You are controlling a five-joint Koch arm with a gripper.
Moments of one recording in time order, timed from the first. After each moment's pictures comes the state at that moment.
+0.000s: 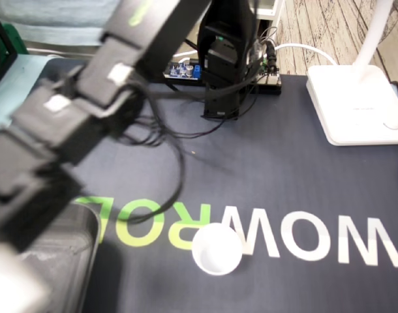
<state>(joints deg) 26.7 87.9 109.6 -15.2 -14.3</state>
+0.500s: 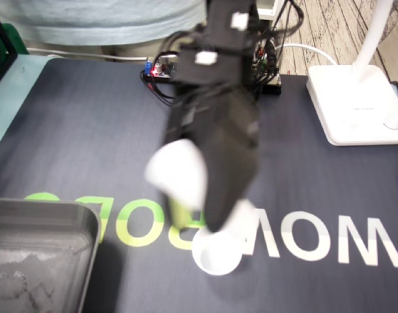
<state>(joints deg) 1.1 116.4 138.3 -15.2 -56.4</state>
